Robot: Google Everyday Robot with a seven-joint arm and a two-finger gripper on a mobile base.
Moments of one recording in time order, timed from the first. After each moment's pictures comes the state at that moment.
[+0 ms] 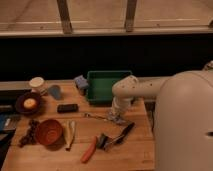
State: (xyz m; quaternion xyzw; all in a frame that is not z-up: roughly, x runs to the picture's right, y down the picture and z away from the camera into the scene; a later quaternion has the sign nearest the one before) arm 0.057 0.164 0.841 -0.28 0.18 0.63 0.70
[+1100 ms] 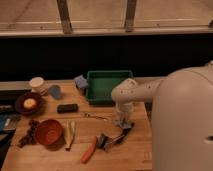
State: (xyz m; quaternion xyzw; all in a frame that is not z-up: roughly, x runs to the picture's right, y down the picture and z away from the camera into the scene) arm 0.114 0.176 0.833 -0.23 0.27 0.65 0.67
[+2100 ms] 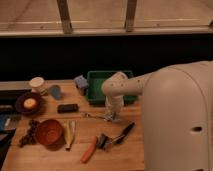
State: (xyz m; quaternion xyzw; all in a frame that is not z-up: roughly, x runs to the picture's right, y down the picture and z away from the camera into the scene) arm 0.042 0.155 0.829 -0.26 0.22 0.60 0.73
